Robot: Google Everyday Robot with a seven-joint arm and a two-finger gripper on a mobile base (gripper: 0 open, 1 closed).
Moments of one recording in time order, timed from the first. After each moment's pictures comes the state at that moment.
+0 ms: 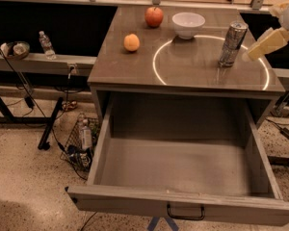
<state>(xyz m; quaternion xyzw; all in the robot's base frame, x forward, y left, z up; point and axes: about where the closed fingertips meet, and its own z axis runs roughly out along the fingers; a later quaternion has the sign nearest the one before) 0.663 -0.320 0.959 -0.47 0.78 0.02 0.41</state>
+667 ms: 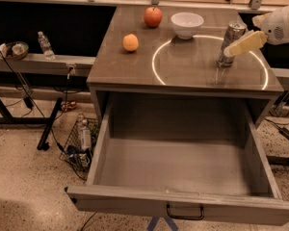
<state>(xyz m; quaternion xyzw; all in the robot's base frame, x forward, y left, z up) 0.720 -0.307 0.924 -0.40 0.78 0.11 0.46</state>
